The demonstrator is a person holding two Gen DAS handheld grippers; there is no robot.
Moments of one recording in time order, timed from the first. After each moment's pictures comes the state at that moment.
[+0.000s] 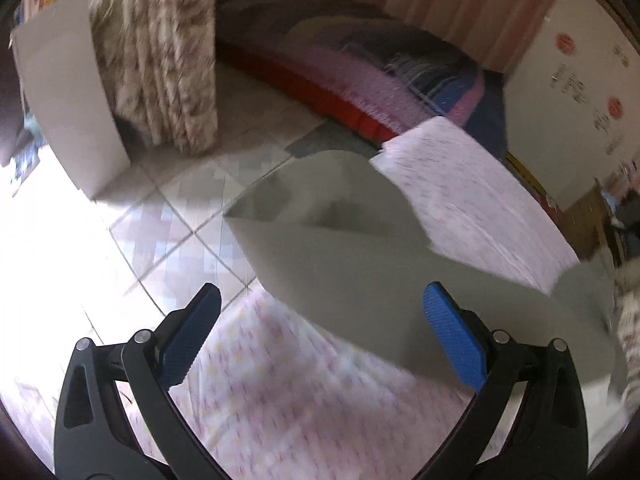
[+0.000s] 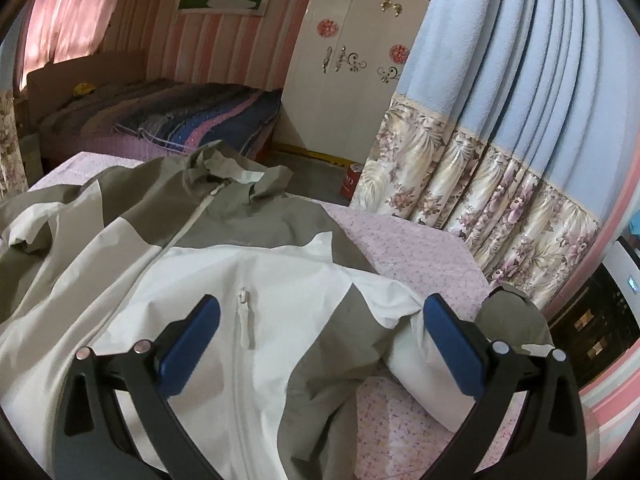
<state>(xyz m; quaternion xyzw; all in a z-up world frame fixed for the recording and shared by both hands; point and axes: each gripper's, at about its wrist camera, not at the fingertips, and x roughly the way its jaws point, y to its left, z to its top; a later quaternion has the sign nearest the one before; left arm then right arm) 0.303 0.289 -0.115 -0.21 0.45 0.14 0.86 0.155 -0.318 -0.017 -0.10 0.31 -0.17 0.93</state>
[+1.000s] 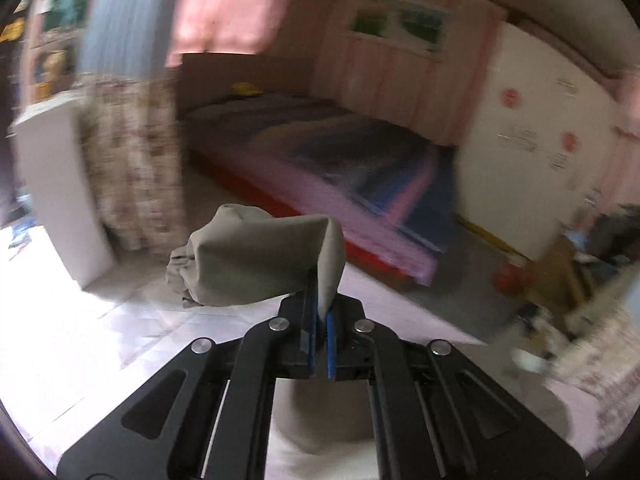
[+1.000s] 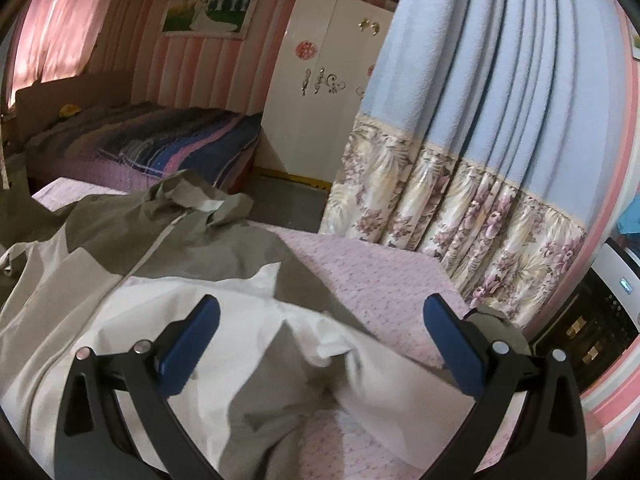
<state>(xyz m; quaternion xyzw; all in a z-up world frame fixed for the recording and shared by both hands) 0.316 0.119 0.092 -0.16 0.28 0.10 0.94 0.153 -0.370 0.000 -0.09 0.26 -0.20 0.94</state>
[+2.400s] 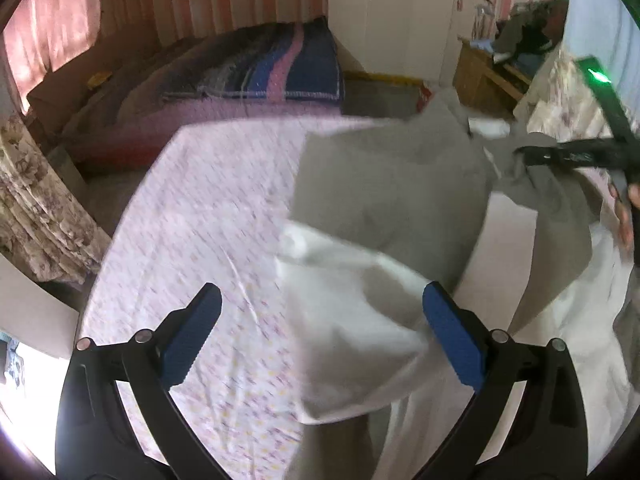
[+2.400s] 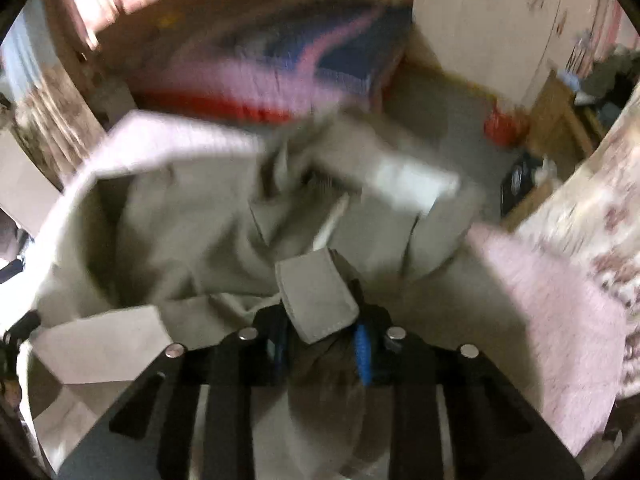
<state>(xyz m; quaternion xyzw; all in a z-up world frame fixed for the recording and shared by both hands) 0.322 0.022 -0.057 0.04 0.43 -0.09 0.90 0.411 -0.310 -0.042 -0.04 0.45 0.07 0.89</state>
